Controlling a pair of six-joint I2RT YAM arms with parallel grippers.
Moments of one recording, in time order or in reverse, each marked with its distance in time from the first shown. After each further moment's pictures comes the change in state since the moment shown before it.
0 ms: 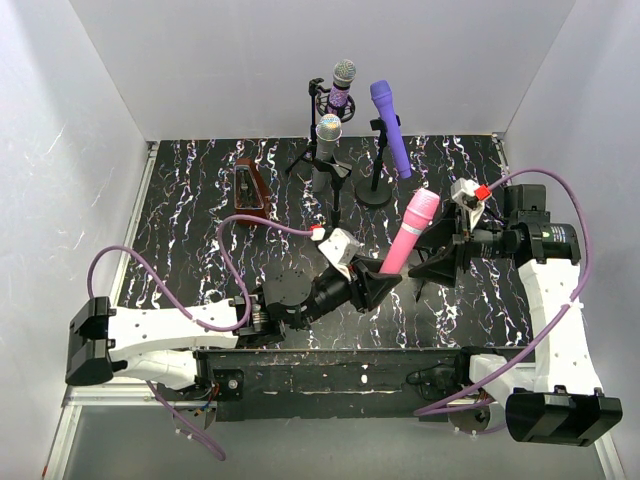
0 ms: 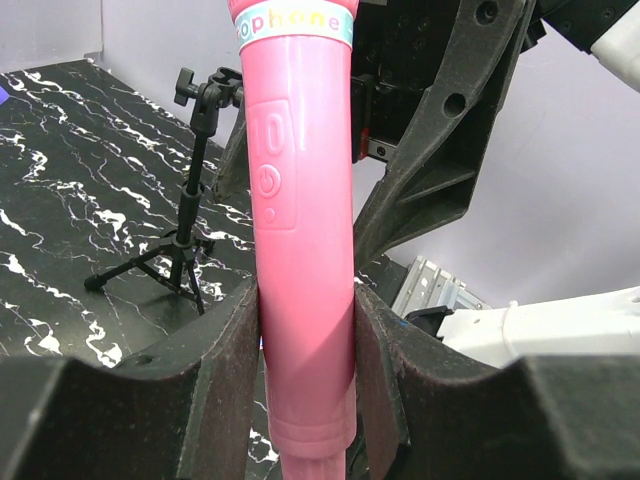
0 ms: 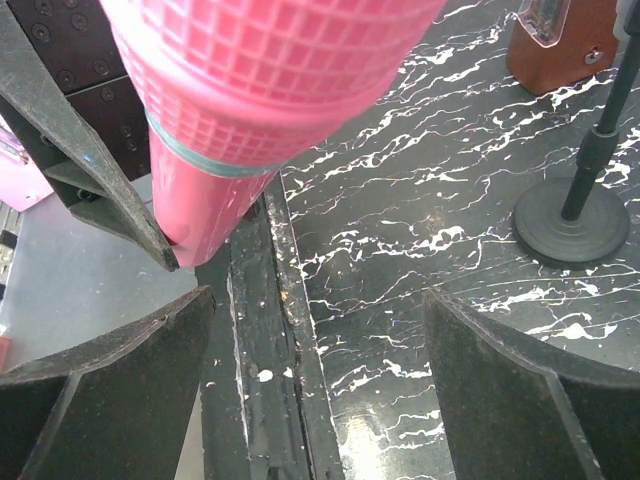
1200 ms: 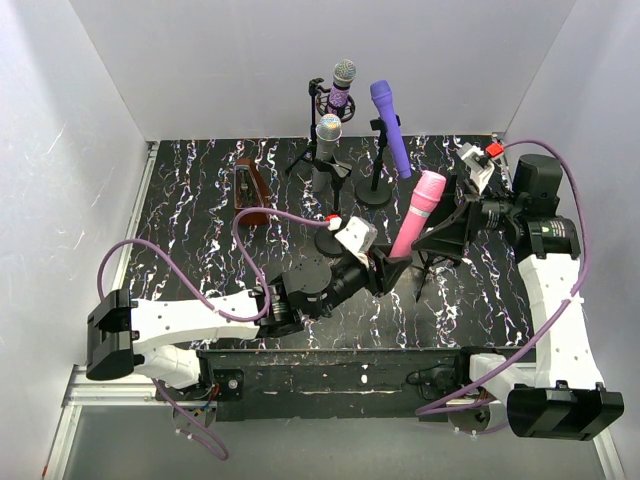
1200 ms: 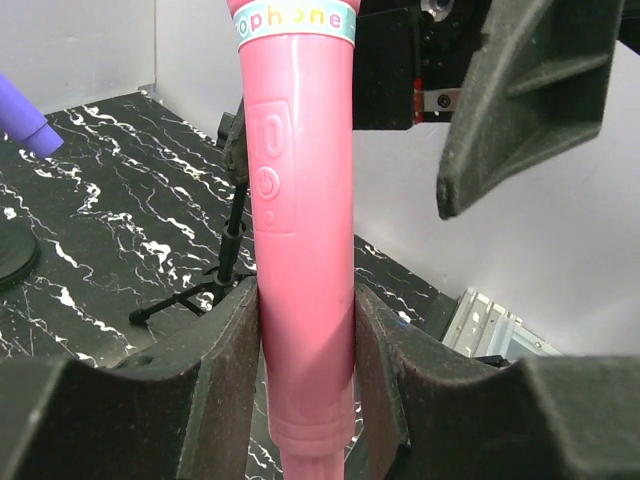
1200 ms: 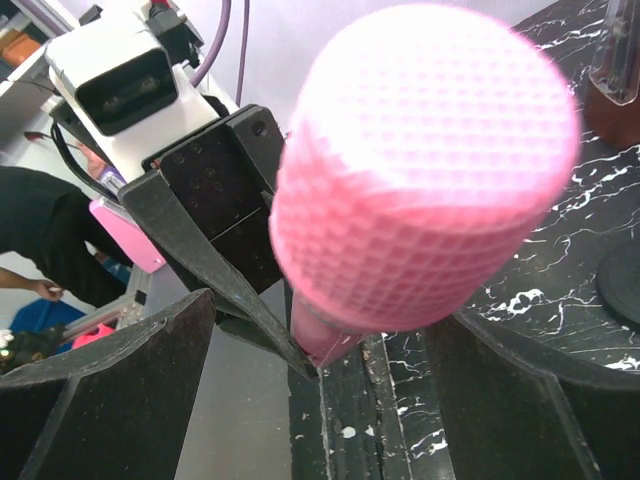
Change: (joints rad) left arm 0.031 0.133 0.106 0.039 -0.058 0.077; right arm 0.016 0.024 0.034 0.531 -0.154 0.732
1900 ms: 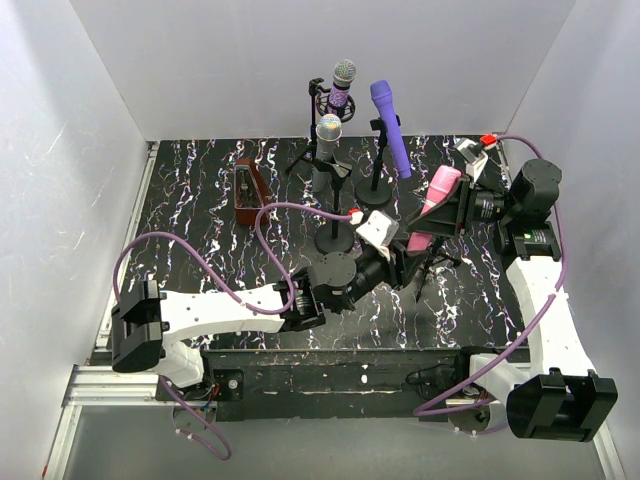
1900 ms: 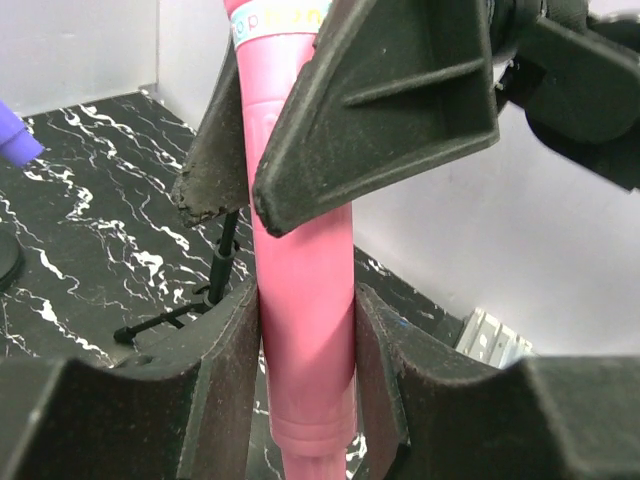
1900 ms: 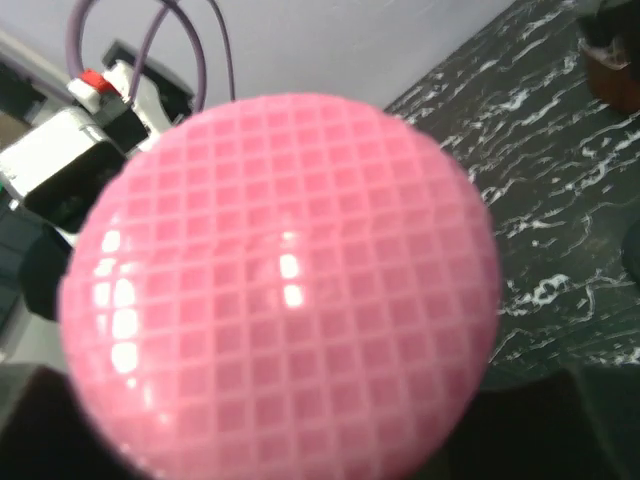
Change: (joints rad) left arm 0.013 0.144 0.108 0.029 -0.006 -0.001; right arm 0.000 0.000 -0.212 0.694 0.041 0.698
